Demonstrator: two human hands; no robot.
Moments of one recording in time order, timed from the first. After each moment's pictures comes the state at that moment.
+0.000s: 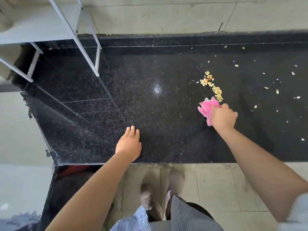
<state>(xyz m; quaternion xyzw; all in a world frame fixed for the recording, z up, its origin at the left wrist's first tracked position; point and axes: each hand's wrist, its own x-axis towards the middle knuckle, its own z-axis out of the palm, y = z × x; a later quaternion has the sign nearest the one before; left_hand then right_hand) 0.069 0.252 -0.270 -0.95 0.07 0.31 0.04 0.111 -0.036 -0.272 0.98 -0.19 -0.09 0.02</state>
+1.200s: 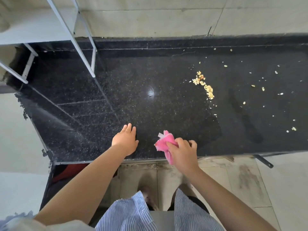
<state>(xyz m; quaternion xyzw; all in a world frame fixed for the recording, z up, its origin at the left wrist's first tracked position) 0.072 0.258 -0.267 -0.94 0.10 0.32 0.05 -0.007 0.070 -0.299 1.00 0.04 0.03 -0.04</state>
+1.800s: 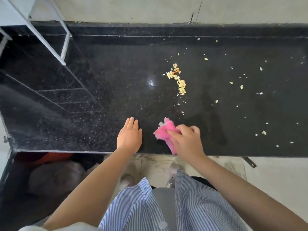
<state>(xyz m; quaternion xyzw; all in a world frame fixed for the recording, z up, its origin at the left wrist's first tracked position) 0.042 0.099 -0.270 -0.97 0.00 0.24 -0.08 0.011 -0.086 -0.269 0.98 0.07 -0.01 -0.17</state>
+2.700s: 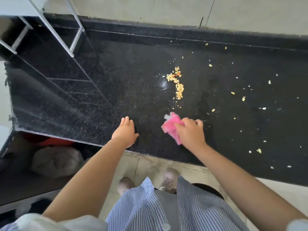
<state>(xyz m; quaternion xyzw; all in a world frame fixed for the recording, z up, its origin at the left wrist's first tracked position) 0.054 0.063 -0.271 -0.94 -0.05 0.34 -0.01 0.061 -0.154 -0.296 0.98 0.13 -0.01 -0.13</state>
